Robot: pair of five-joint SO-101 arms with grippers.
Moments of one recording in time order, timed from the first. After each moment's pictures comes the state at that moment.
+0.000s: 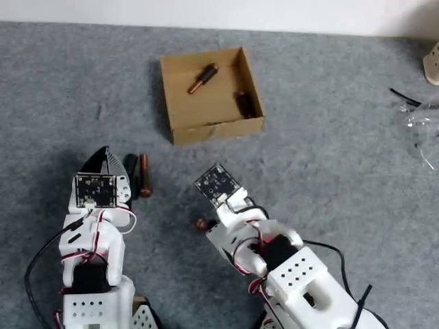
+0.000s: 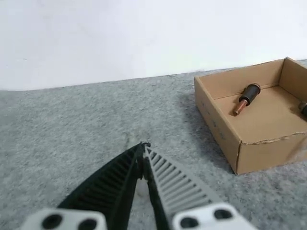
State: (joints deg) left arm -9.5 -103.5 95.6 28.2 -4.1; right arm -40.4 -57.1 74.8 41.4 9.5
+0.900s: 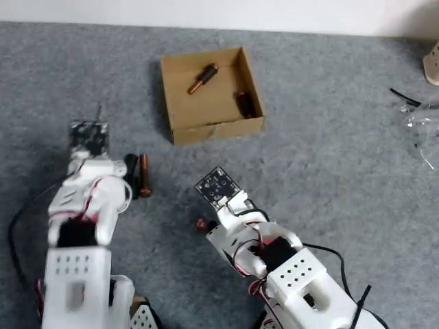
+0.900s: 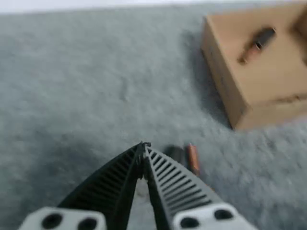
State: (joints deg) left arm -9.5 -61.1 67.5 38.2 -1.2; right arm -40.4 -57.1 76.6 39.3 9.5
